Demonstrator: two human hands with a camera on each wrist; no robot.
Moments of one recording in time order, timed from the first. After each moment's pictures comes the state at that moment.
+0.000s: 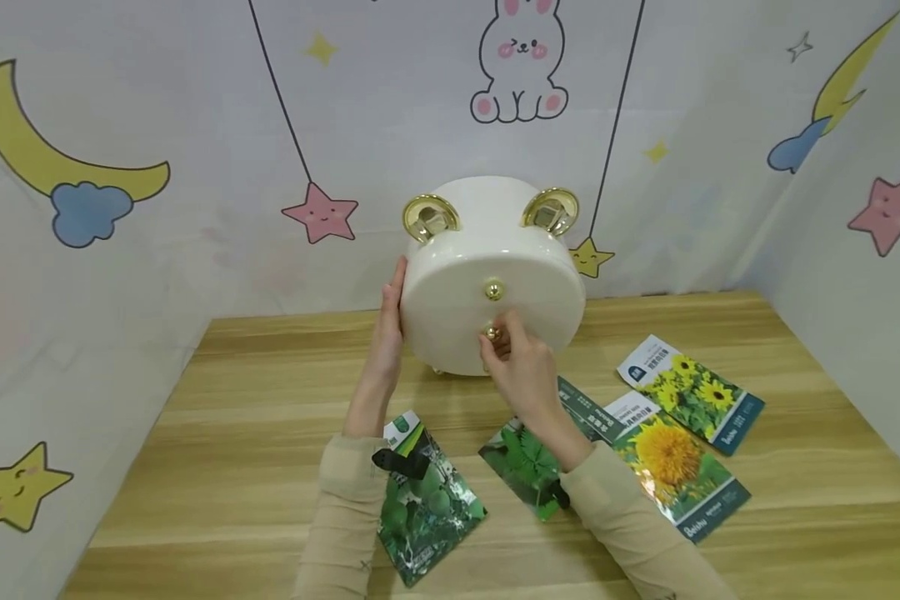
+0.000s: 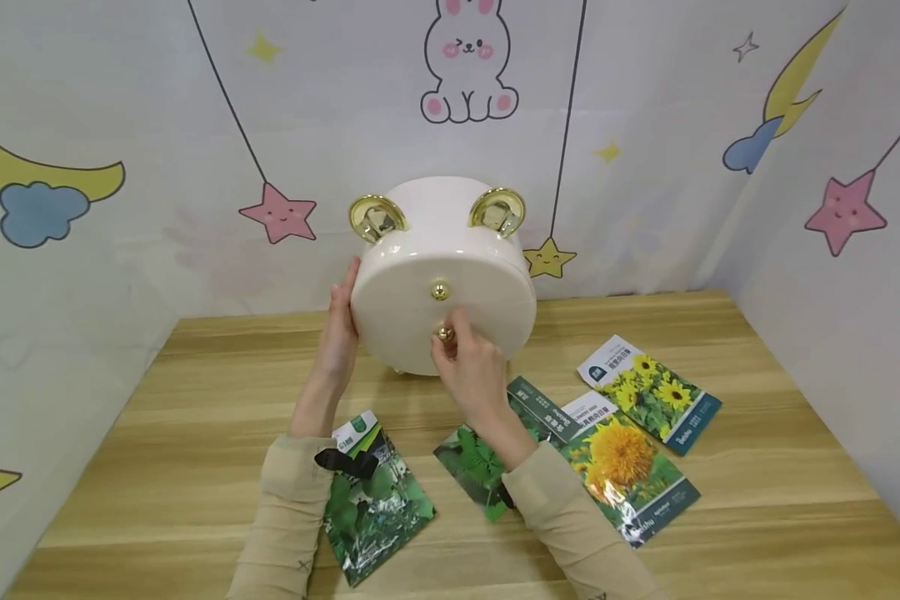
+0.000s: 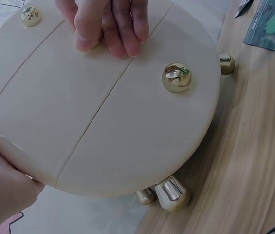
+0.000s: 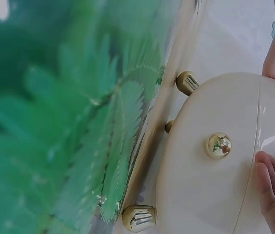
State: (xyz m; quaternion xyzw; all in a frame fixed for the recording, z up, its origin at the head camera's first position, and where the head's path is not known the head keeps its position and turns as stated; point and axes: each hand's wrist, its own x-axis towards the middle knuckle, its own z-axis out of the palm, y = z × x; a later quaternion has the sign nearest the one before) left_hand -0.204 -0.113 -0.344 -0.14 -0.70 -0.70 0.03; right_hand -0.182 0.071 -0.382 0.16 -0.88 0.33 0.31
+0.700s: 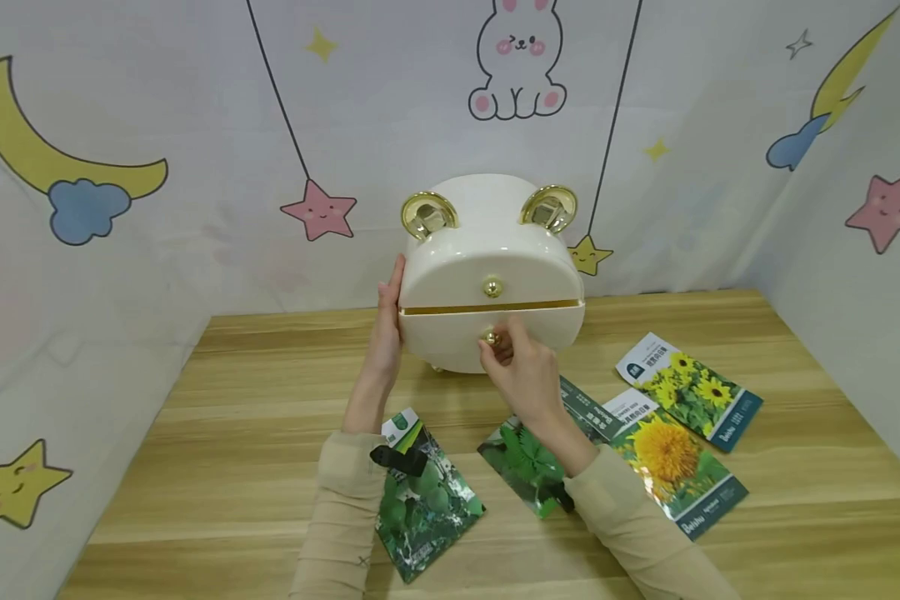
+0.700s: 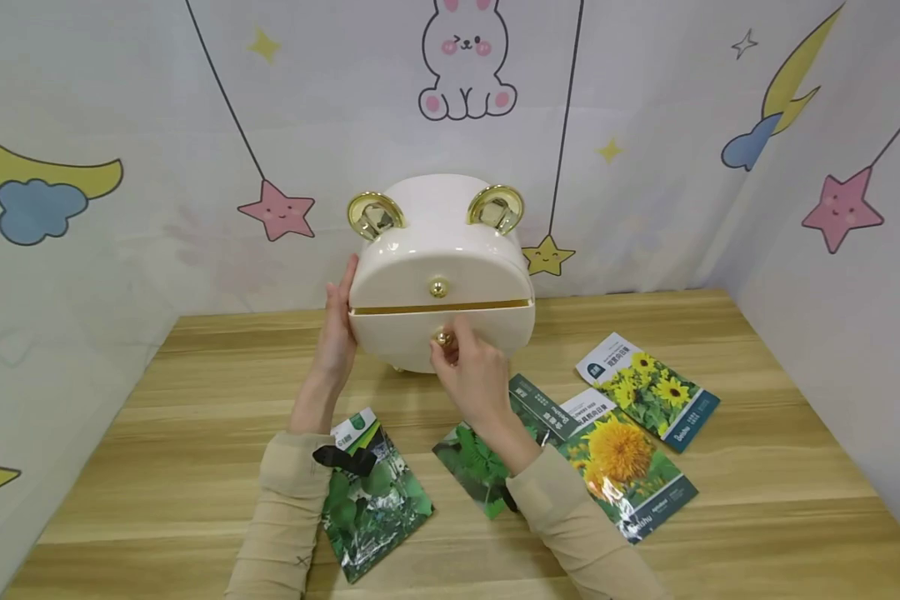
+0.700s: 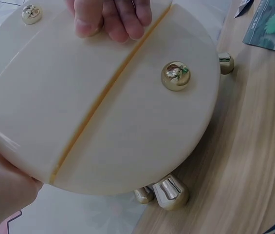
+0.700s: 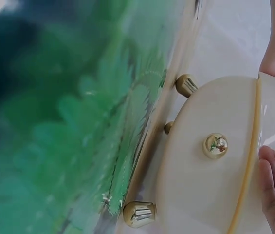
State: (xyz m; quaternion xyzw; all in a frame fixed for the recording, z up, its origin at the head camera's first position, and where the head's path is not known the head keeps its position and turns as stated) left_hand -0.205 -0.114 -0.347 -0.14 -0.68 -0.72 0.01; right_hand -0.173 0.076 -0.384 0.18 -0.86 0.34 0.33
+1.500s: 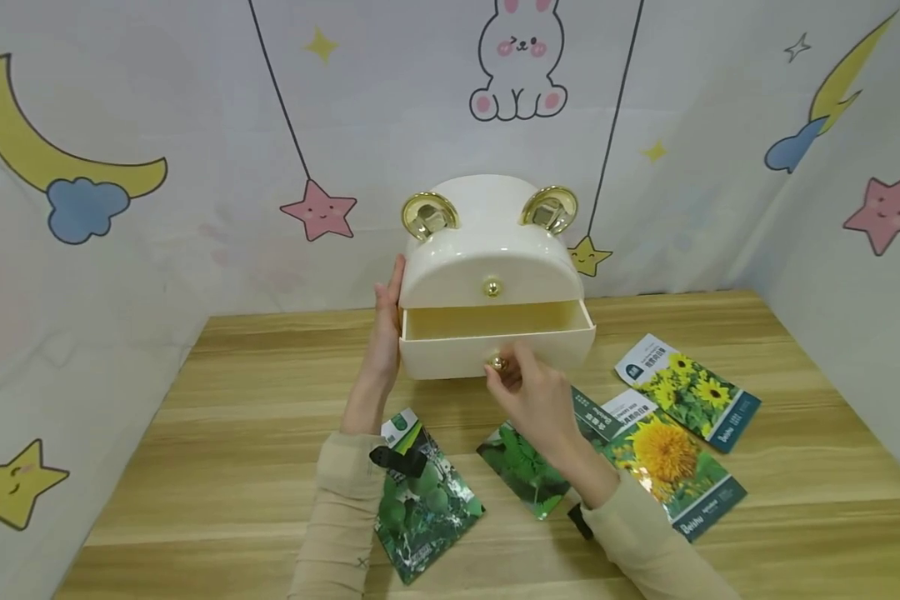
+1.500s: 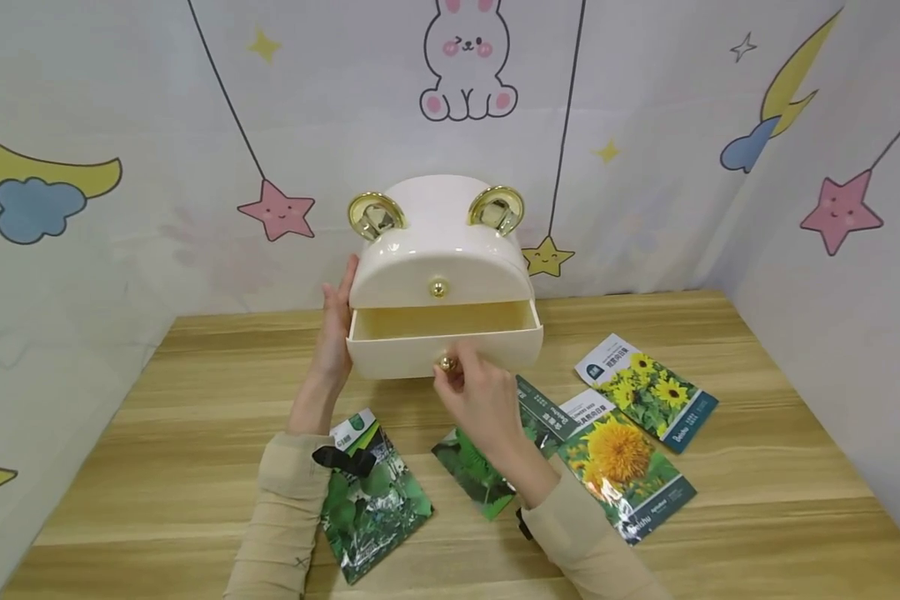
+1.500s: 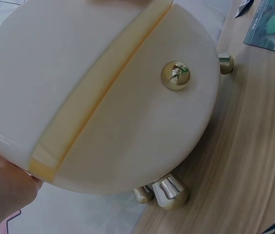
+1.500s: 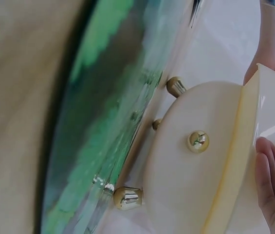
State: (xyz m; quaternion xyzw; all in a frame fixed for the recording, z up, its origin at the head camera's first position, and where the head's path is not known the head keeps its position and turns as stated) left_hand -0.205 -0.116 -0.349 -0.17 -0.66 -0.74 0.00; right_hand -0.143 0.086 -0.384 0.20 -0.87 0.31 0.32
